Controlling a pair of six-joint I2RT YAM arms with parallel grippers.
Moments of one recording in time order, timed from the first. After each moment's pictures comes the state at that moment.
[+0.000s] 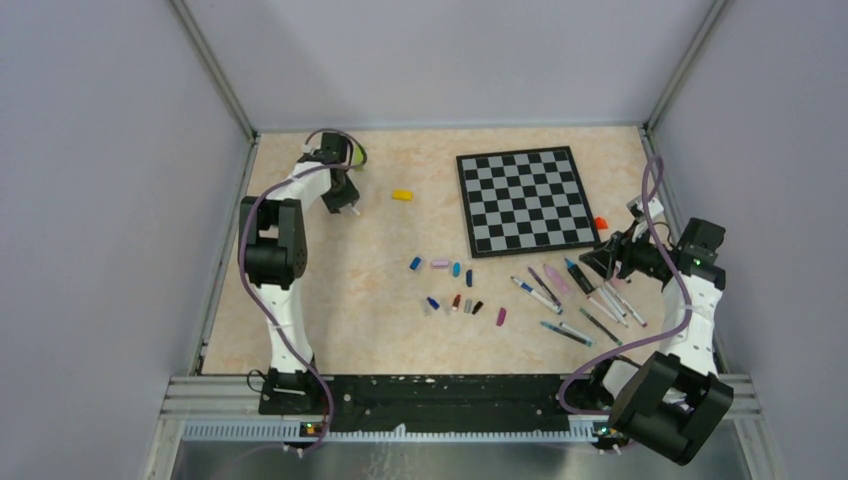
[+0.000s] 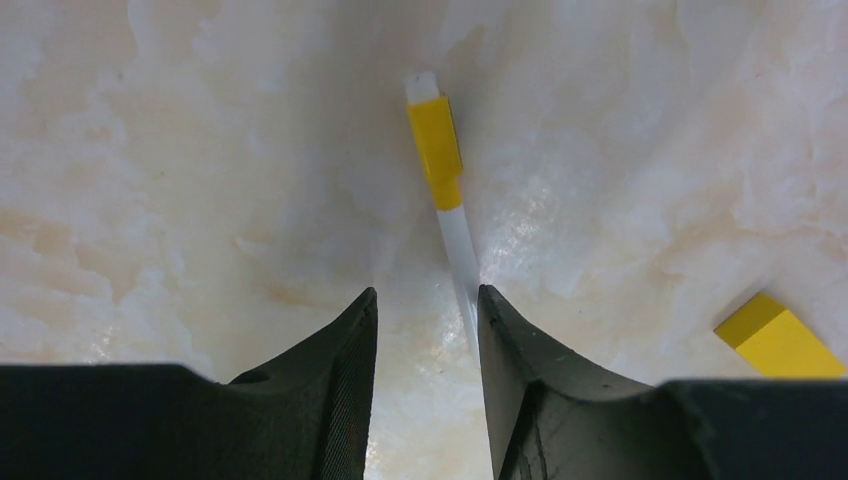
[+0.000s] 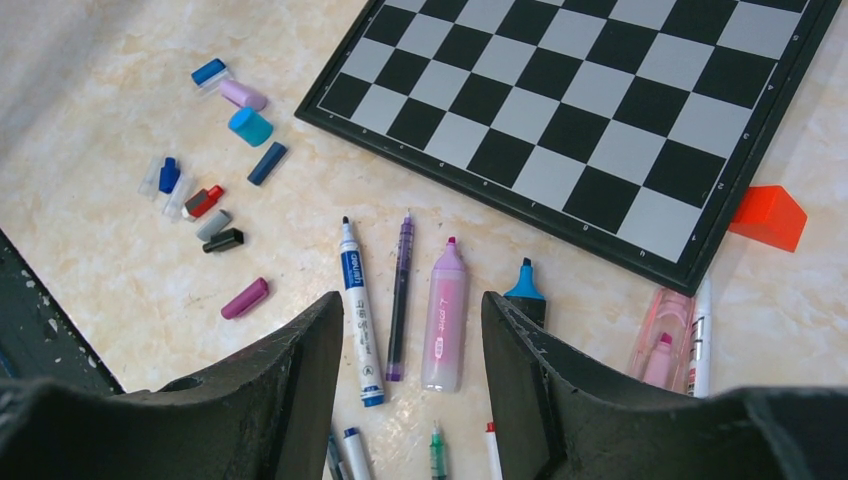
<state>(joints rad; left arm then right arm) -0.11 2.09 1.58 -0.58 -0.20 -0.63 -0.52 1.04 0.73 -0.65 -1.10 -0.63</state>
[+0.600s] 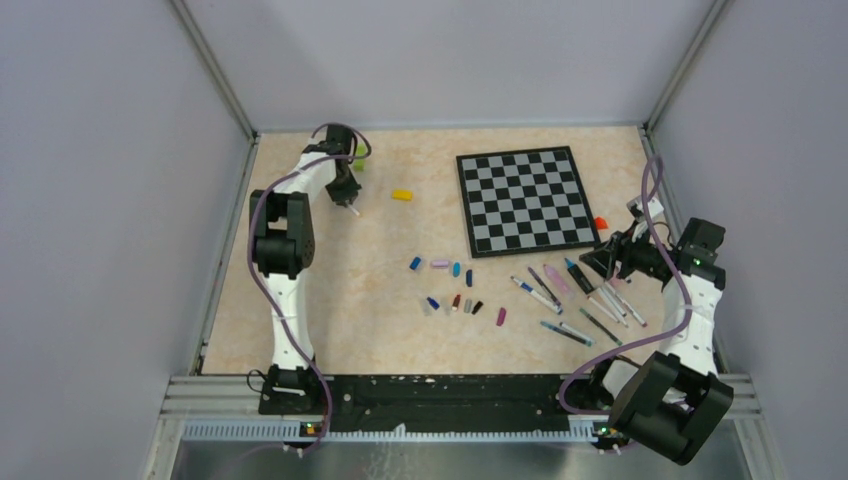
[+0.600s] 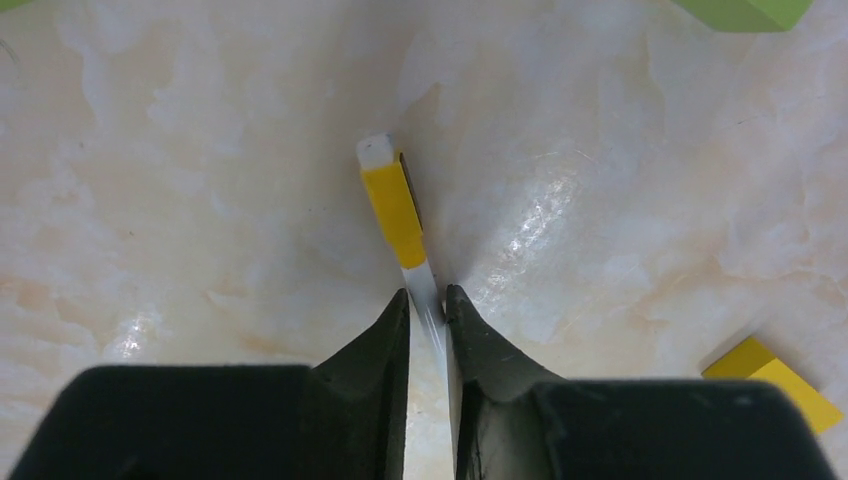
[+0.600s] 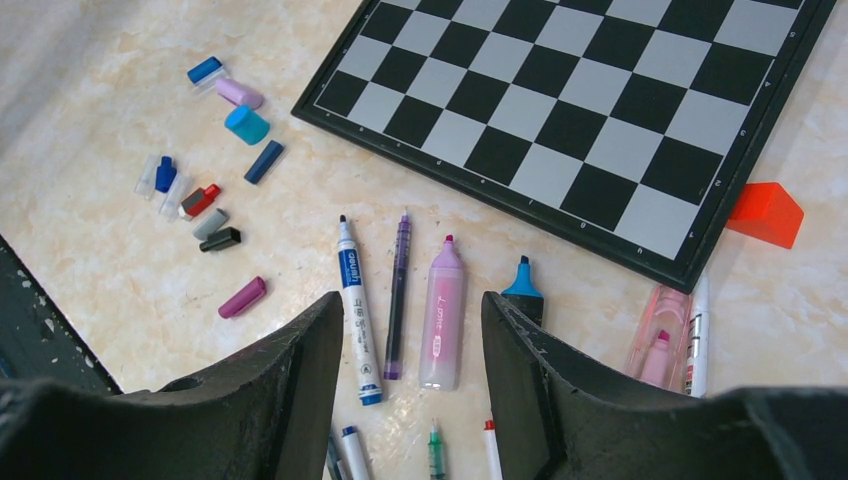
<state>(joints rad) -0.11 2.23 1.79 -0.70 -0.20 -0.60 -0.52 1.04 0.73 -0.65 -1.09 -0.63</state>
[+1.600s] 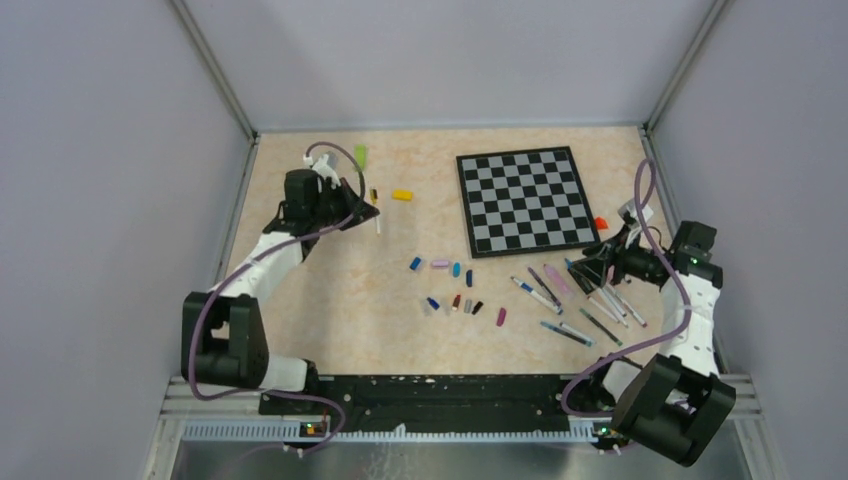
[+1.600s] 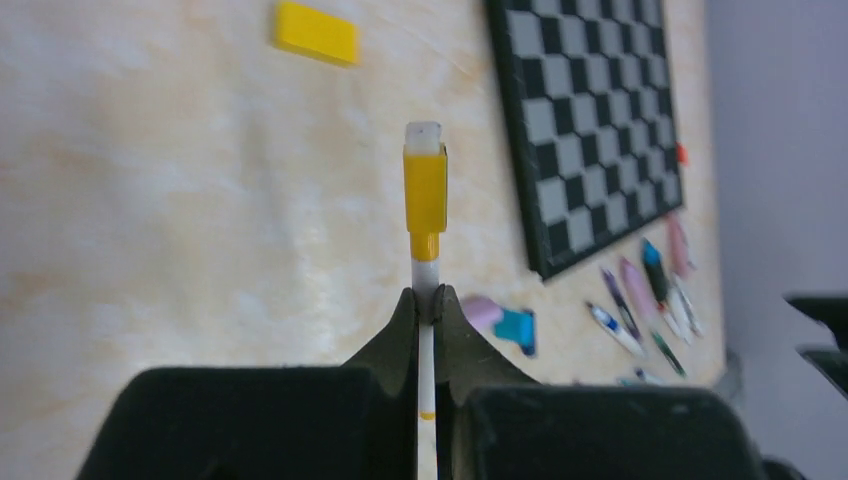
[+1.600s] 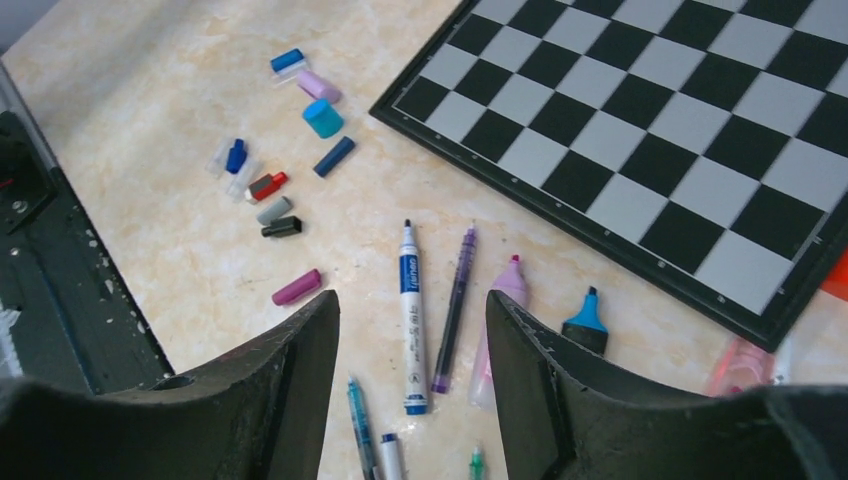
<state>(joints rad) -0.11 1.46 0.99 -0.16 0.40 -0.50 -0.50 1.04 0.73 -0.76 -1.19 -0.75</state>
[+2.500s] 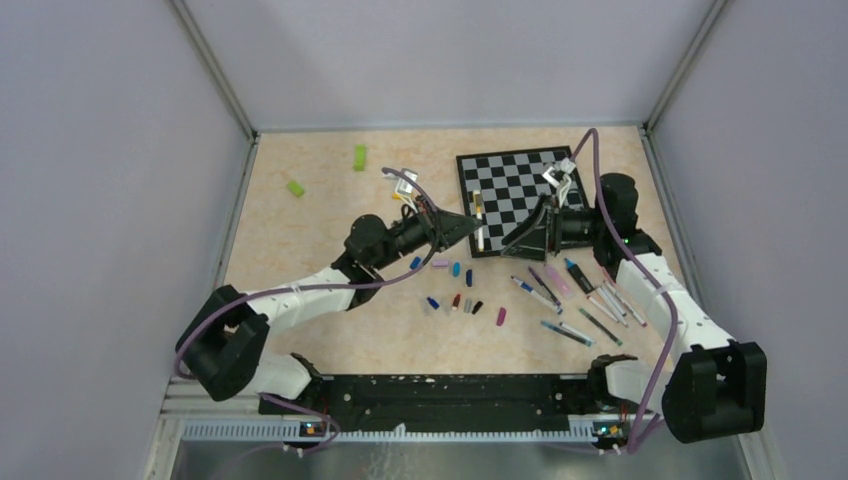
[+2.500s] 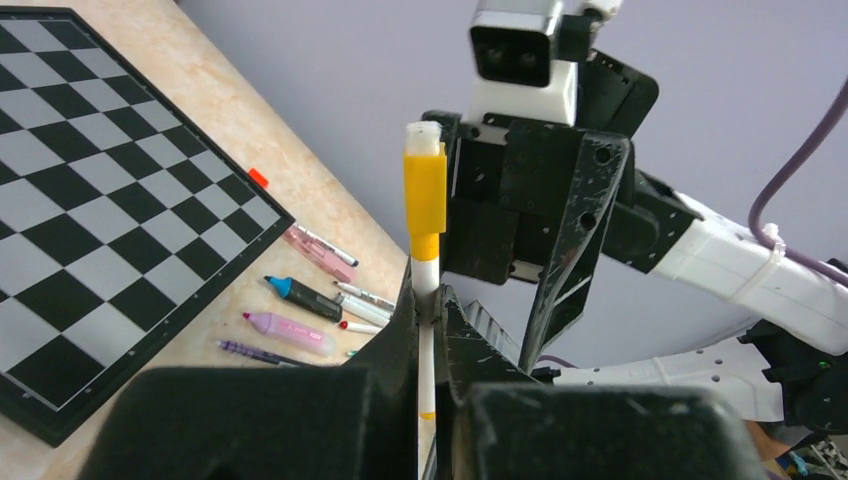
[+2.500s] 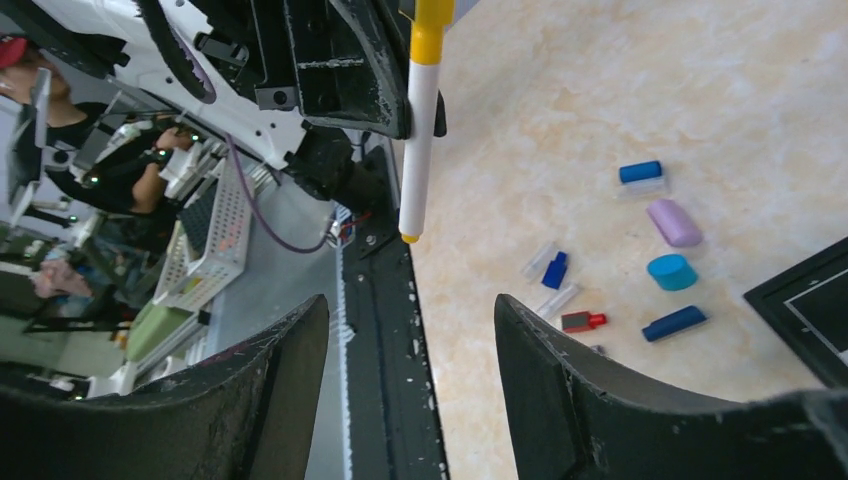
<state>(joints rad) -0.72 1.37 0.69 0.88 0.37 -0.88 0.15 1.14 0.82 -0.08 -1.29 0.26</state>
